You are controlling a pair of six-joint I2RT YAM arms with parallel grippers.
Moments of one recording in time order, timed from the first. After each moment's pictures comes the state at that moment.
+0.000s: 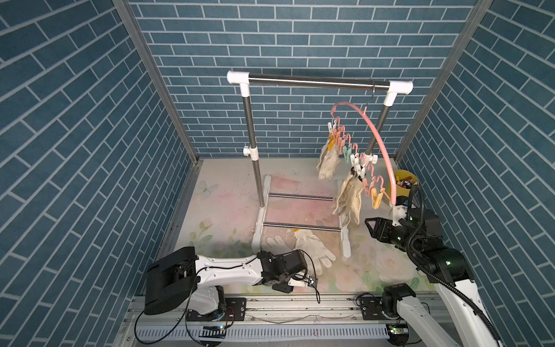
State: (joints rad) left arm -1.26 1.41 0.66 -0.43 -0.06 0.59; right arm 0.24 0.64 0.88 -0.89 -0.19 0.41
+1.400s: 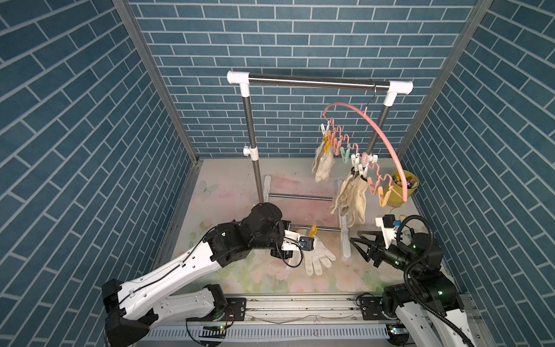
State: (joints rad) left arm -1.00 1.07 1.12 -0.67 0.29 0.79; right arm 0.26 0.29 0.54 -0.55 -0.74 0.23
